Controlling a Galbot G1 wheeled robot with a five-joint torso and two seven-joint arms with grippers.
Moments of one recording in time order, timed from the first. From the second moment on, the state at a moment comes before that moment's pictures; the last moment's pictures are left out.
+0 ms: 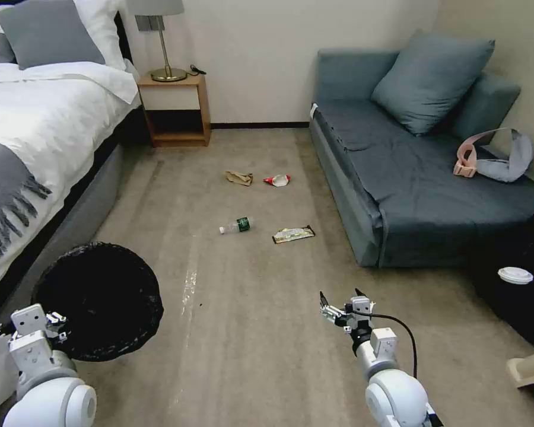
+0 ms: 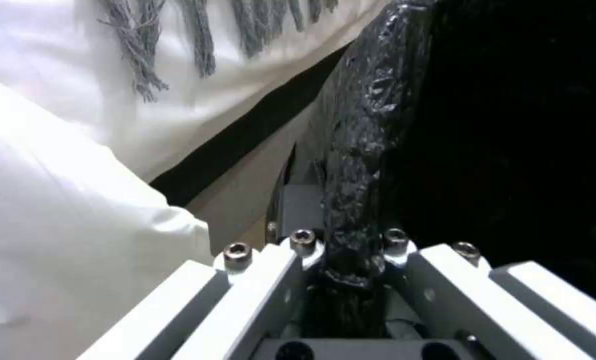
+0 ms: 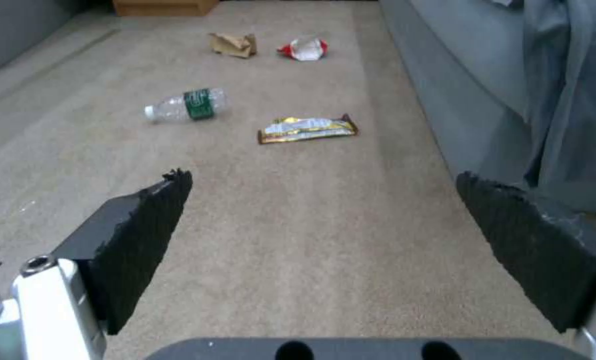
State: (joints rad) left arm 1.58 -1.45 -0.87 -2.18 -0.21 0.44 -0.49; right arm -1.44 1.29 0.34 1.87 0.24 -0.14 0.14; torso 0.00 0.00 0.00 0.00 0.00
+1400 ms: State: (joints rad) left arm 1.58 -1.46 -0.84 -2.14 -0.21 0.39 -0.49; right arm -1.44 1.29 0.35 1.84 0.24 -0.09 0.07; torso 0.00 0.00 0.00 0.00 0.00
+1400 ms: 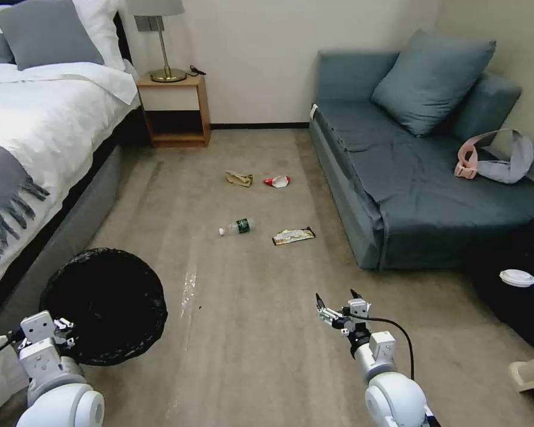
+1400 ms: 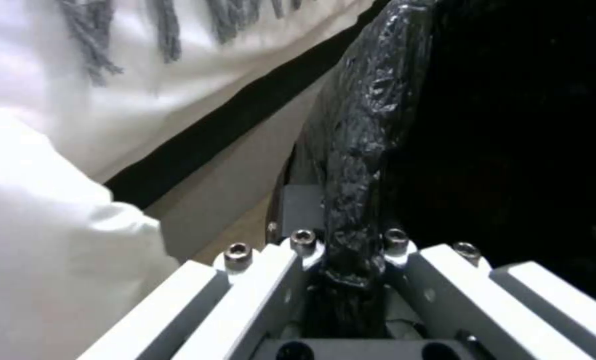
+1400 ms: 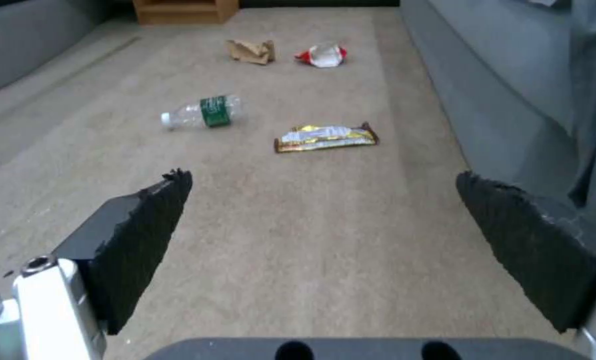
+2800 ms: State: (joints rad) left arm 1.58 -1.47 -0.84 -2.10 -0.21 0.36 -0.49; right arm -1.44 1.30 0.34 1.81 0.23 -0.07 0.06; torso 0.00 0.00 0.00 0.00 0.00
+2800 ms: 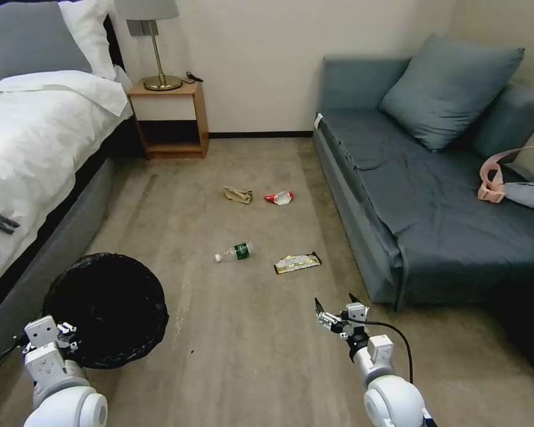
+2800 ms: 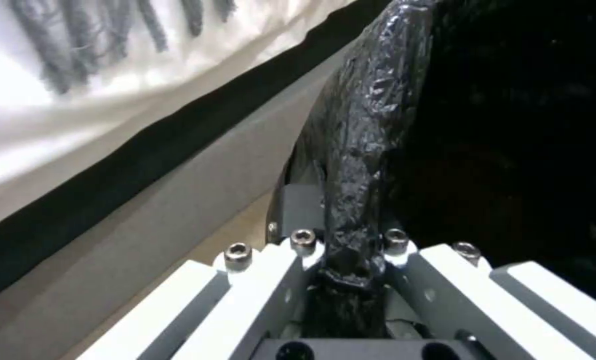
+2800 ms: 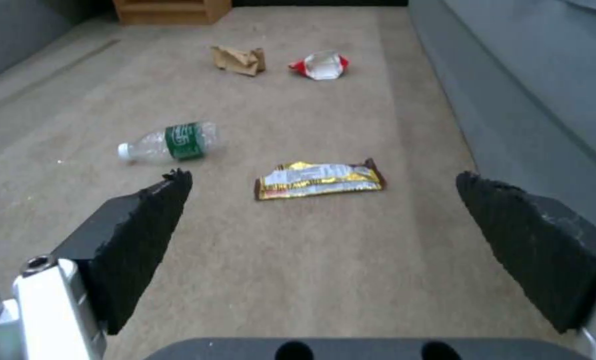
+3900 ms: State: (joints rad) left arm 1.58 -1.47 -0.84 -2.09 -0.22 0.37 -0.49; right arm -1.42 1.30 0.33 1.77 0.22 -0.06 0.05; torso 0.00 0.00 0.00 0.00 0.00
